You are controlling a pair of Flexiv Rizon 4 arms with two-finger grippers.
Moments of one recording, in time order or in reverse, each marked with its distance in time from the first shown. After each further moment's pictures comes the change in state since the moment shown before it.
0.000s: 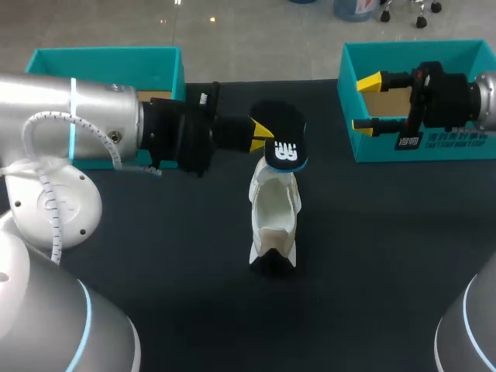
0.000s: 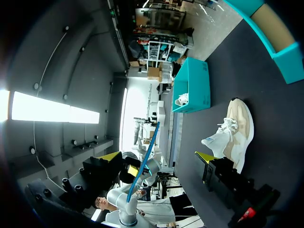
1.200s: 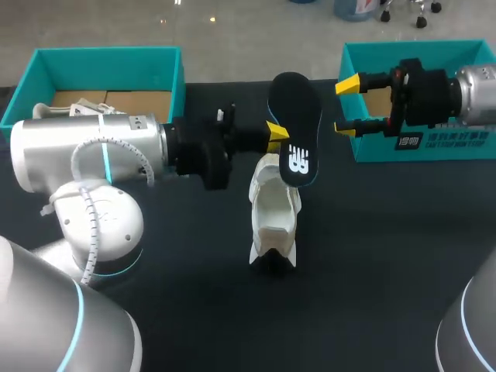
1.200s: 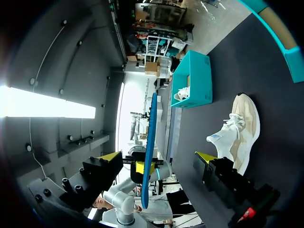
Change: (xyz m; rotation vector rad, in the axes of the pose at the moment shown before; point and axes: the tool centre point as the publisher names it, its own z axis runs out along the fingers) left arm 0.005 0.027 0.044 0.006 -0.166 0.265; right arm 0.007 -0.012 0.034 0.051 -0.034 -0.016
